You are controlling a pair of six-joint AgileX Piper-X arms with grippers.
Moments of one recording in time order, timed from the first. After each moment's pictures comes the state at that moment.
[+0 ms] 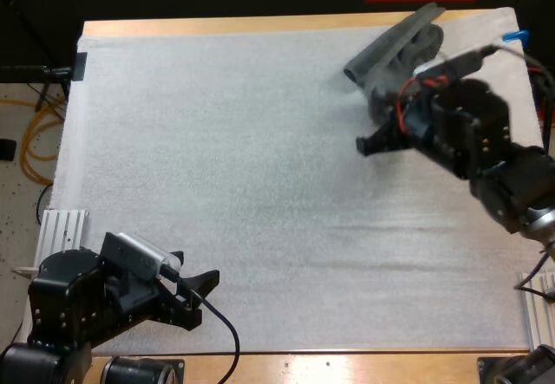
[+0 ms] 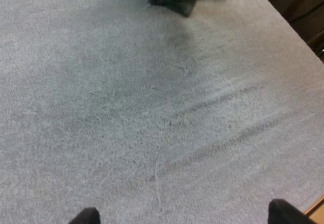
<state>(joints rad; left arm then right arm) -0.13 0.48 -0.87 1.27 0.55 -1.77 0.56 1.23 -1.21 0.63 0.00 -1.75</state>
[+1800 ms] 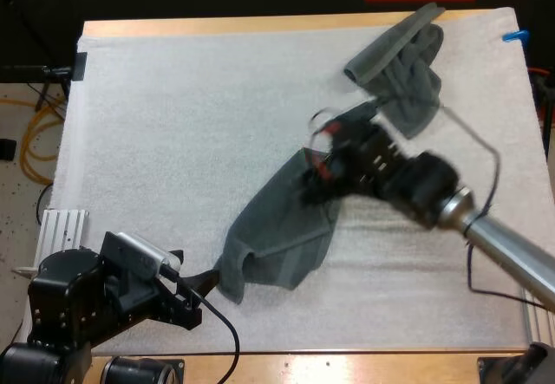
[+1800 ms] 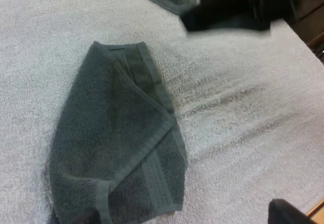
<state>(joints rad) -0.13 0.48 -0.87 1.26 0.55 -1.76 0.74 1.46 -1.24 0.74 -0.02 -1.65</state>
